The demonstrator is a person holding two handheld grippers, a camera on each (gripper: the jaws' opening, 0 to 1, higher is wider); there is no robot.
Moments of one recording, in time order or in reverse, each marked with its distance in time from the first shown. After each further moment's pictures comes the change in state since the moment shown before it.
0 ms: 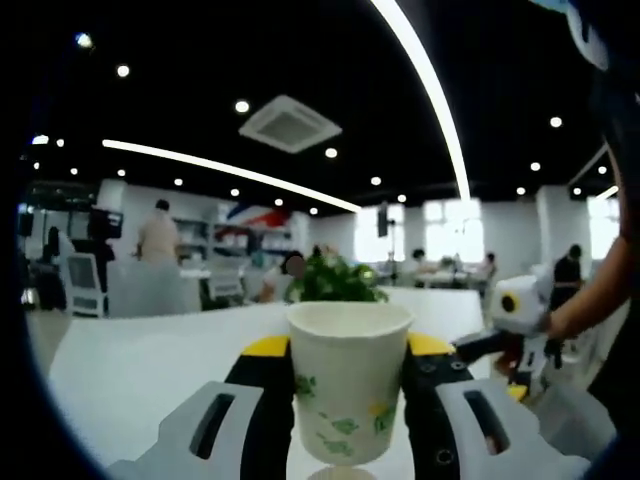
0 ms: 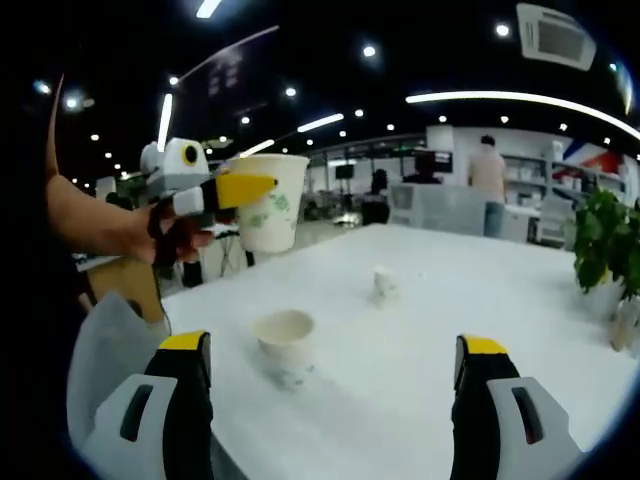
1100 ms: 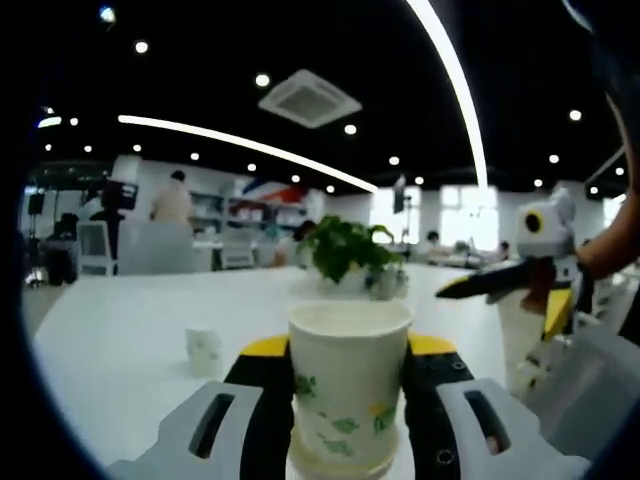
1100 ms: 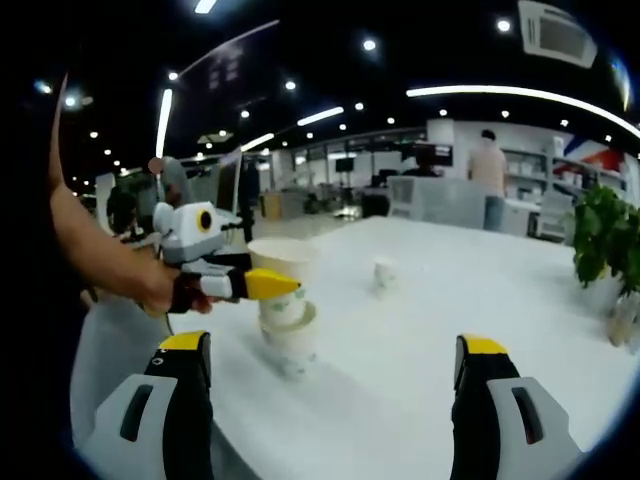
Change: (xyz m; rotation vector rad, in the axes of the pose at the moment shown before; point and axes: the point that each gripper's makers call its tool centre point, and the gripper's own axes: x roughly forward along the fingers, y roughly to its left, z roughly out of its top) left arm -0.003 0.008 -0.097 -0.029 0.084 0.059; right arm -0.006 -0.001 -0.009 0.003 0.034 0.001
